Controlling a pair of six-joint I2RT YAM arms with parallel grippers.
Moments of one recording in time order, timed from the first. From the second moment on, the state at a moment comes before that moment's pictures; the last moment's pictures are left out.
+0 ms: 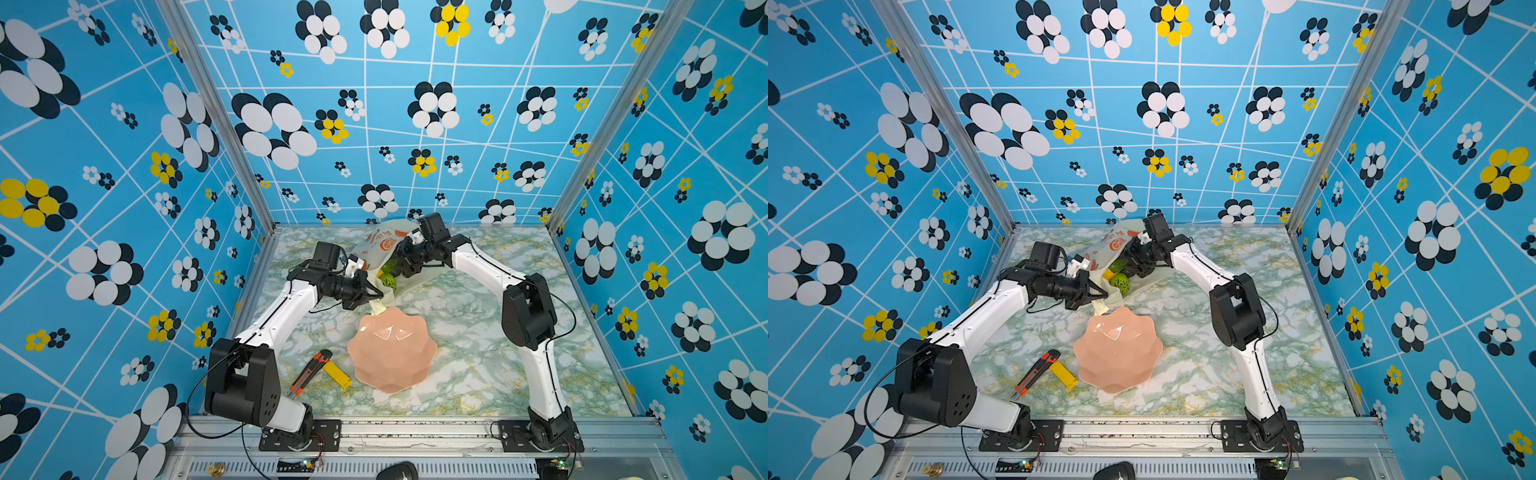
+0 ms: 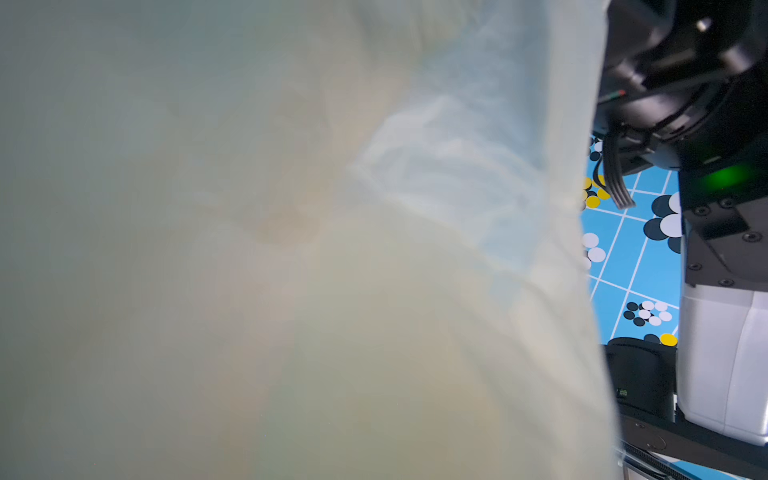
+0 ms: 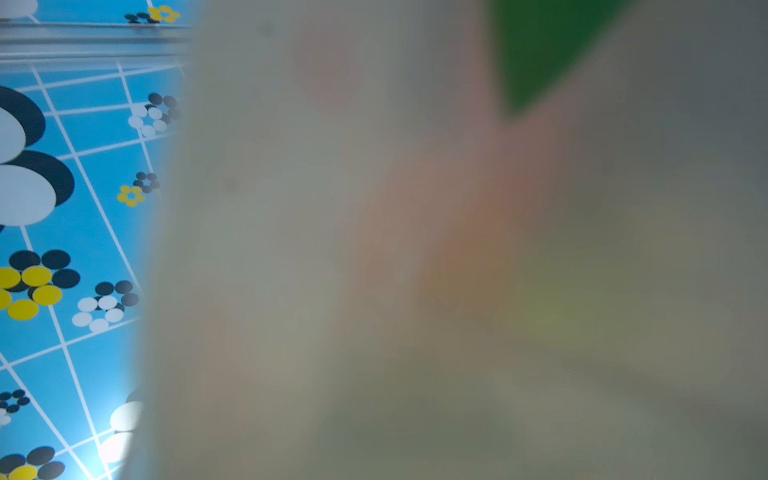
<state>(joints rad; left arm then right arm) -0.21 1.48 1.12 -0.64 0.86 -0.68 0.54 2.24 1.94 -0.43 -0.61 1.13</state>
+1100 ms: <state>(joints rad) -0.17 1.54 1.18 -0.63 0.85 -0.69 0.54 1.40 1.56 -0.94 0.06 0.15</state>
